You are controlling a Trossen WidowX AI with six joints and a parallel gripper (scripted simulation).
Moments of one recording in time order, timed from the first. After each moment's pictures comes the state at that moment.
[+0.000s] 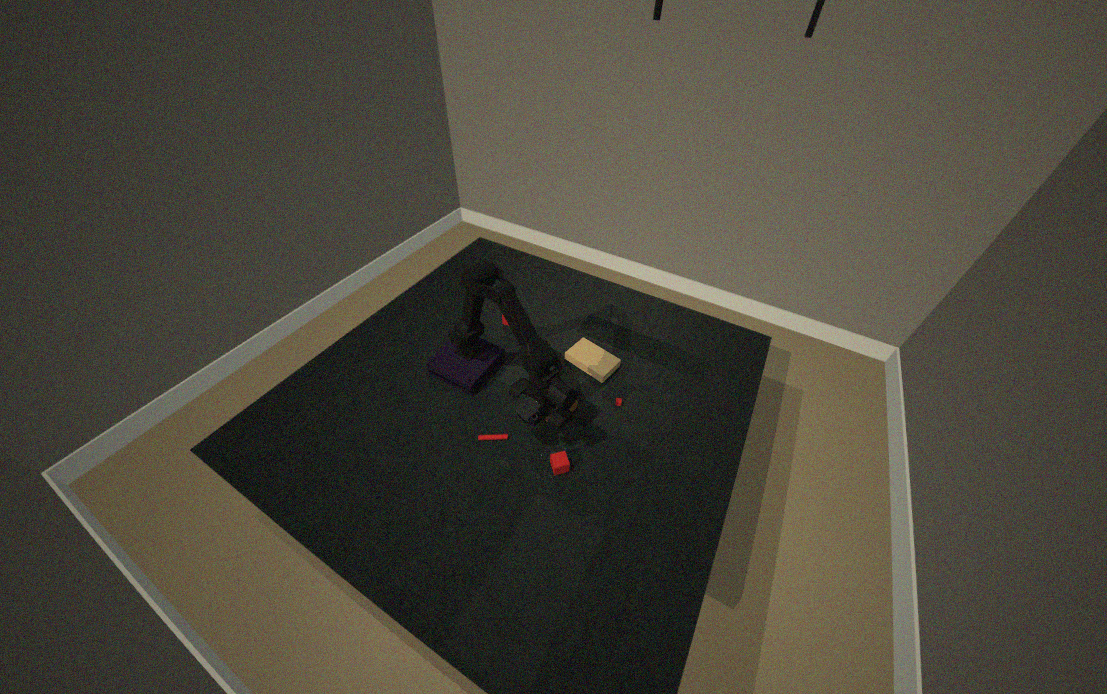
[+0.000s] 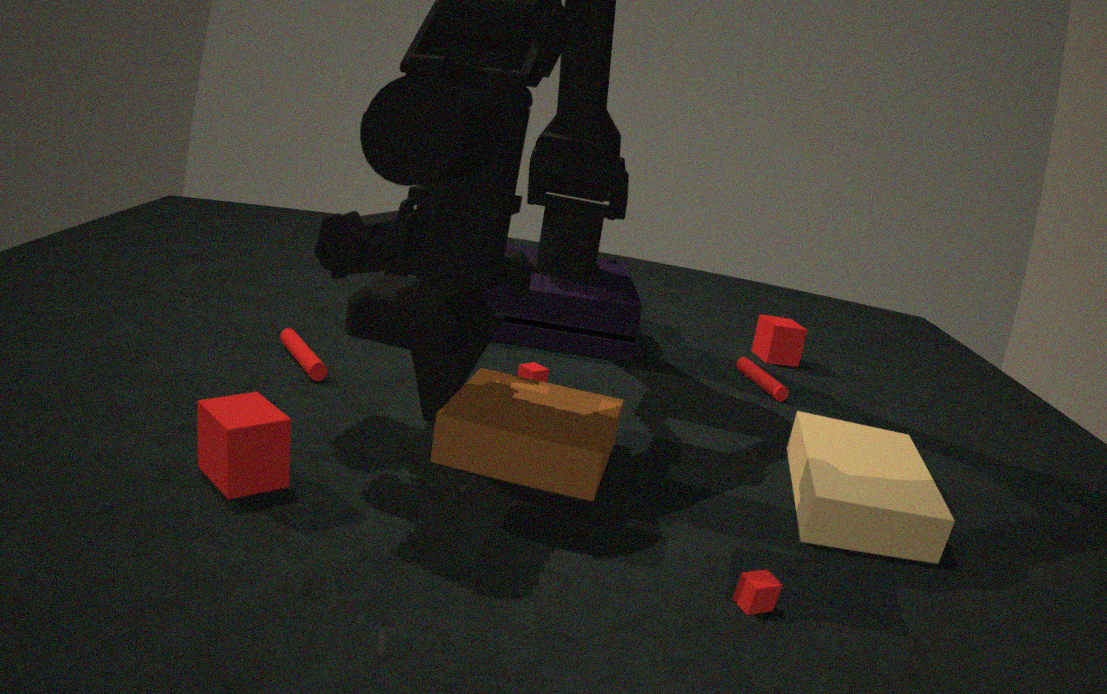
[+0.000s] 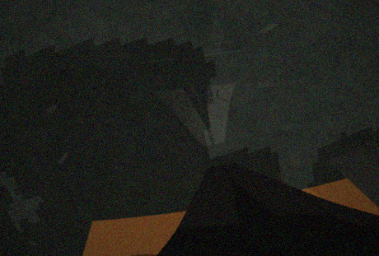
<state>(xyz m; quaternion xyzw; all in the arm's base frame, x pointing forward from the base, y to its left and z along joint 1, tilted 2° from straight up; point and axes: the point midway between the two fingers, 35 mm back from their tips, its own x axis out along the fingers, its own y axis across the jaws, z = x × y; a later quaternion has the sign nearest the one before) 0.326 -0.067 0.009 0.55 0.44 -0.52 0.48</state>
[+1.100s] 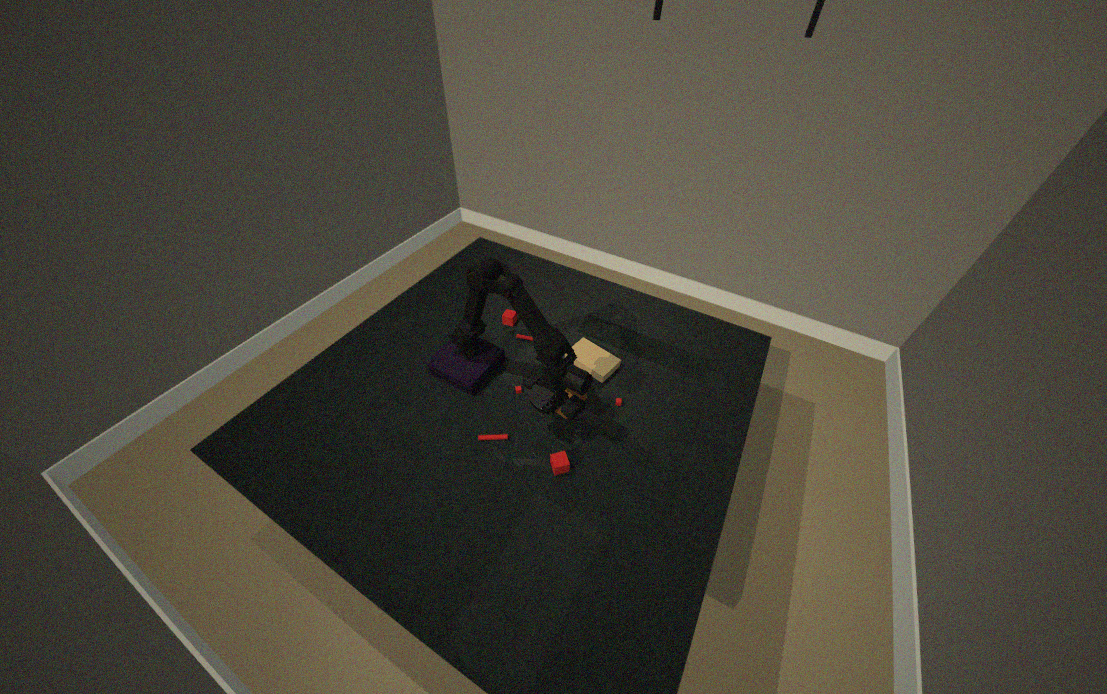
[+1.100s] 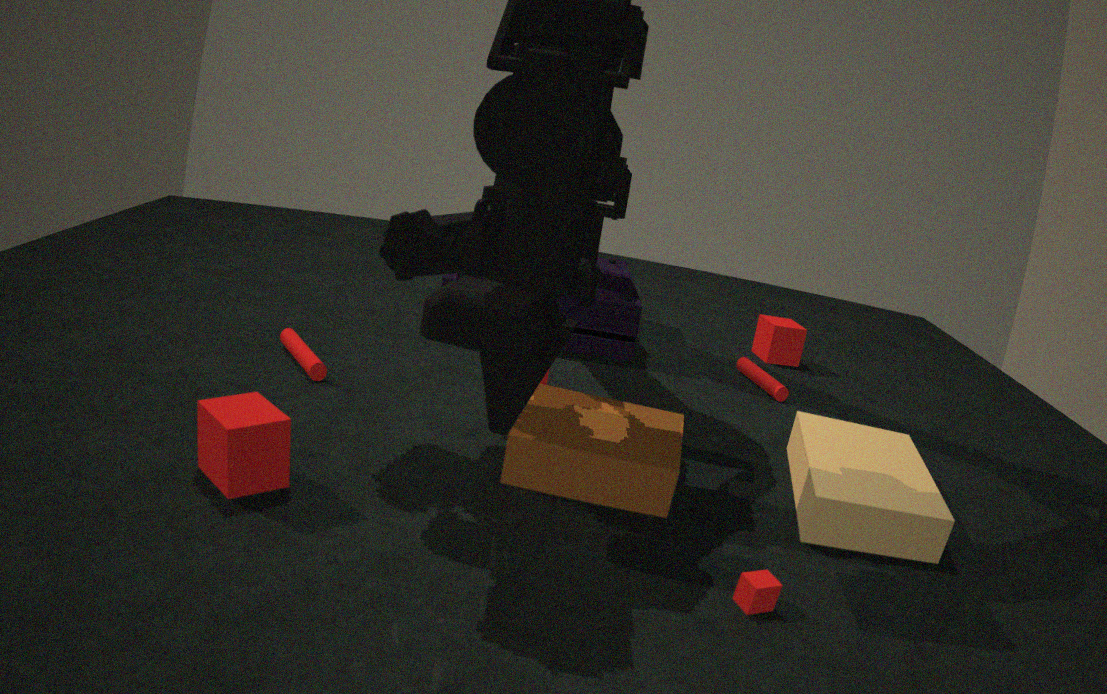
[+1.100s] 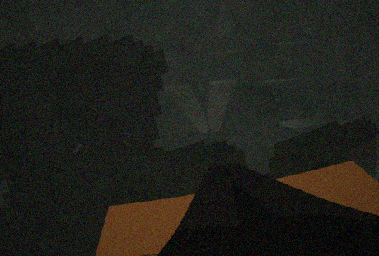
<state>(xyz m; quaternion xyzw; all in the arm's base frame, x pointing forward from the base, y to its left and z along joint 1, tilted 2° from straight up) 0.339 -0.022 0.014 0.55 0.43 -0.52 0.49</state>
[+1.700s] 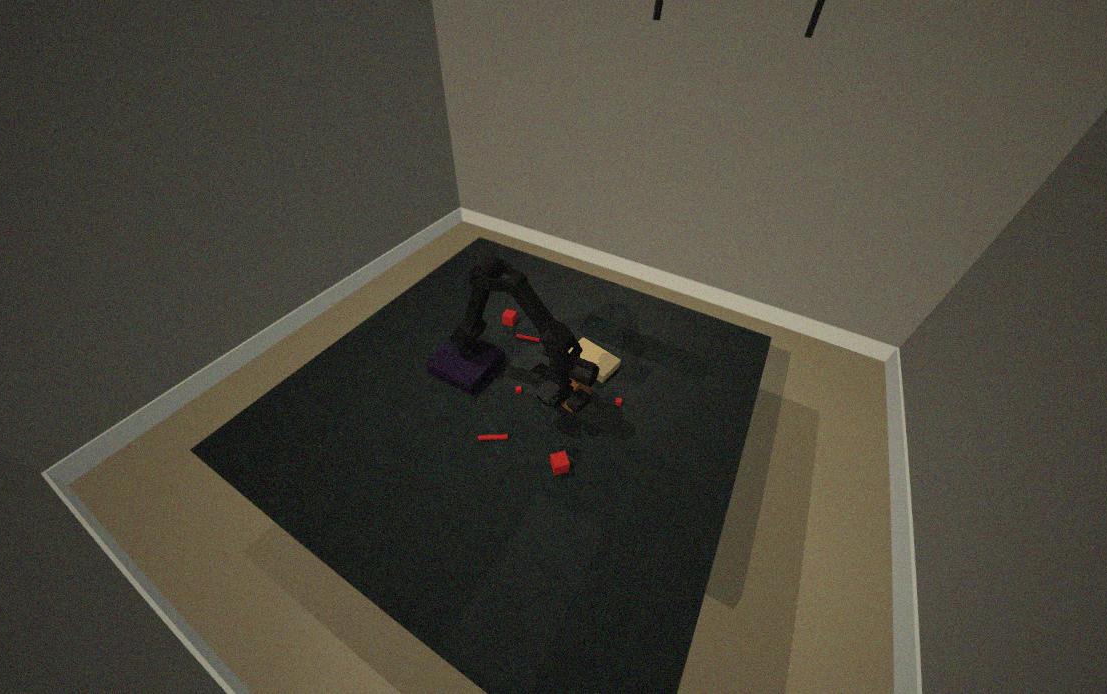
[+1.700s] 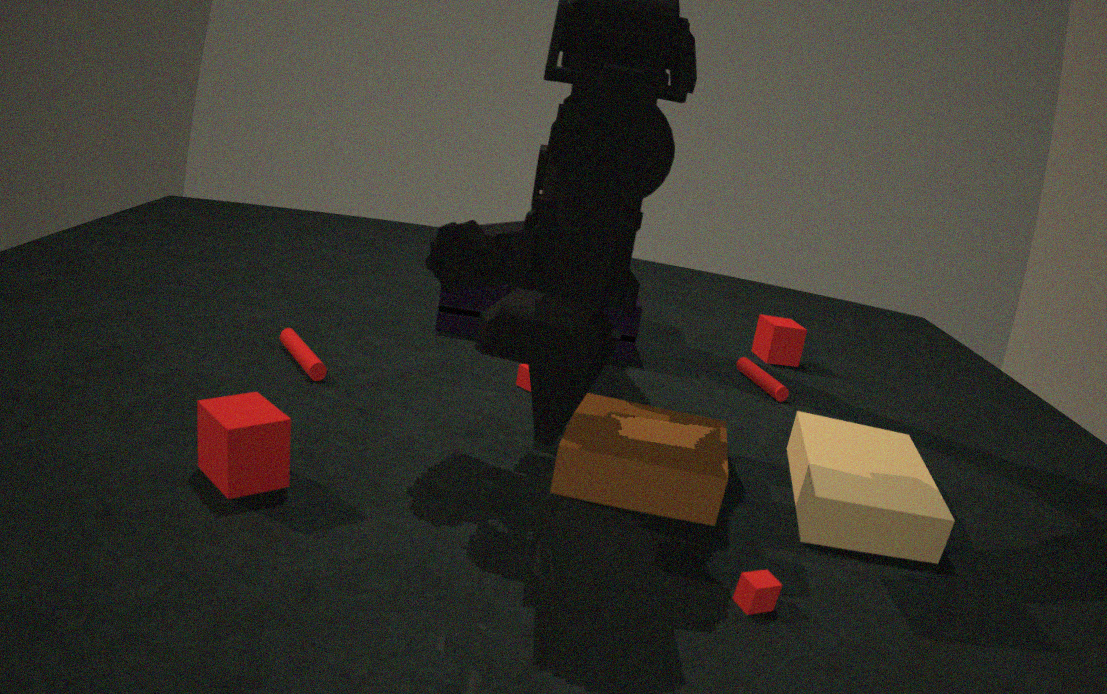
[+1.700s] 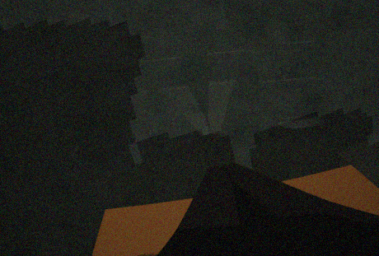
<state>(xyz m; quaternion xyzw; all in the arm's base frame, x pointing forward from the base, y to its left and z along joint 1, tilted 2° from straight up) 0.340 0.007 0.012 0.55 0.43 -0.52 0.49</state>
